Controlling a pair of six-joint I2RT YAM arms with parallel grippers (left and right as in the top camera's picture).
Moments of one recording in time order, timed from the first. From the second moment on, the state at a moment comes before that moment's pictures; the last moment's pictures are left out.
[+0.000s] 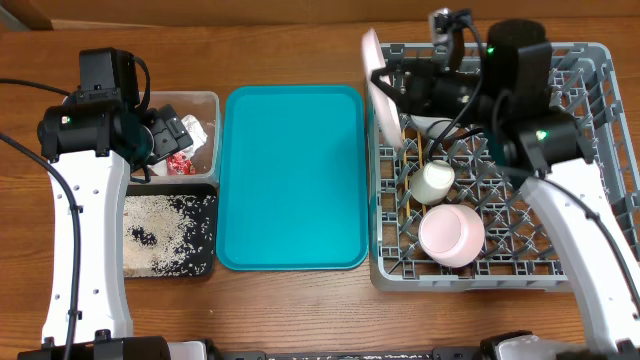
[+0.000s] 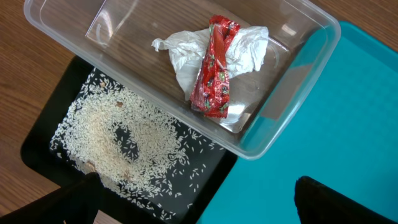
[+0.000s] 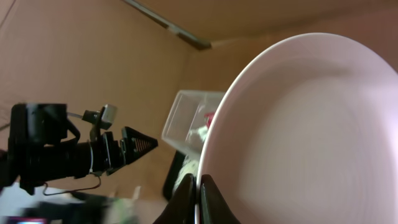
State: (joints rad) left arm 0.11 1.53 1.60 -1.26 -0.17 -0.44; right arm 0.22 1.48 1.44 -0.44 -0.78 0.61
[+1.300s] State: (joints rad) left arm 0.11 1.53 1.60 -1.26 -0.17 -0.44; right arm 0.08 1.65 1.34 -0.56 -0.55 0.80
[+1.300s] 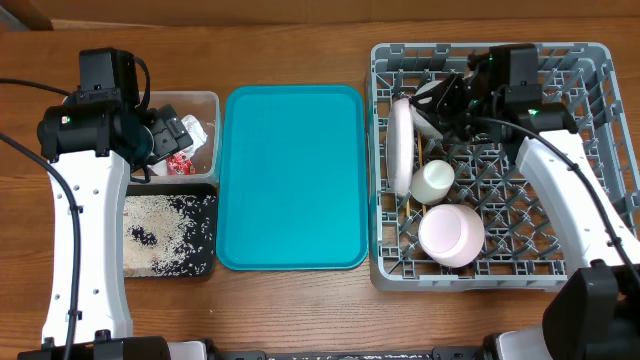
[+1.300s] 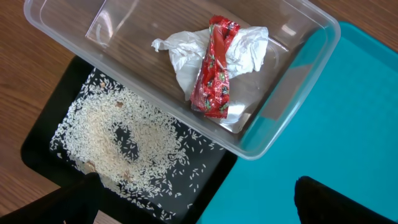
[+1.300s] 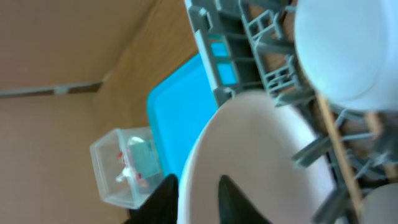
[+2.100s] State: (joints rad) left arm 0.11 1.53 1.60 -1.26 -0.17 -0.44; right arm 0.23 1.41 1.34 -0.67 -0.65 0.46
